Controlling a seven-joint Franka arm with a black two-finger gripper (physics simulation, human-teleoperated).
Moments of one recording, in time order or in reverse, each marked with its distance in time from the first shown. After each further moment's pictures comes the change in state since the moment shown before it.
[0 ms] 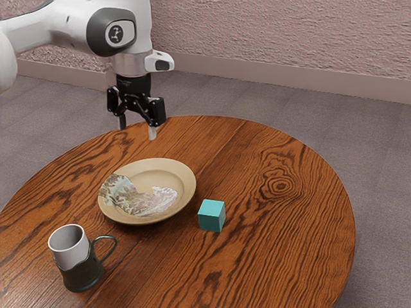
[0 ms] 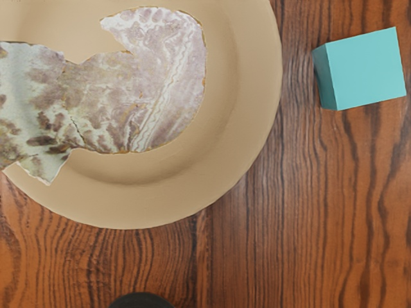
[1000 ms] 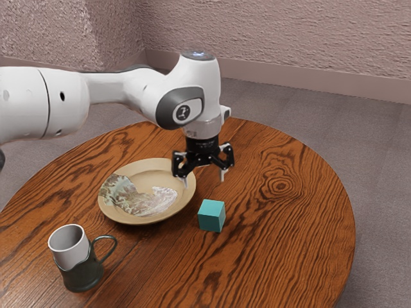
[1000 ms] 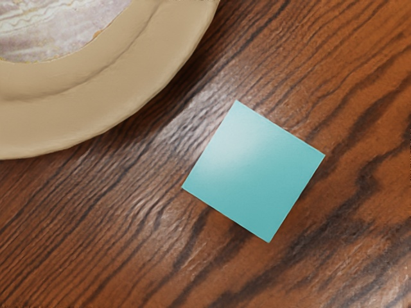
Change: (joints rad) arm -0.215 0.168 0.003 -0.142 -0.002 0.404 -1.011
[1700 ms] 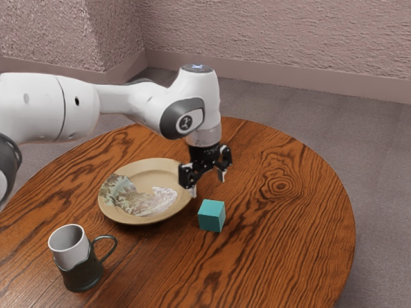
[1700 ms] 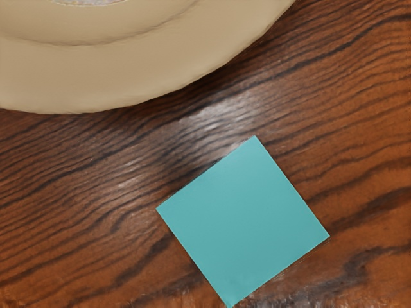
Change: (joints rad) arm 0.060 0.074 -0.030 0.007 -0.017 0.089 -0.343
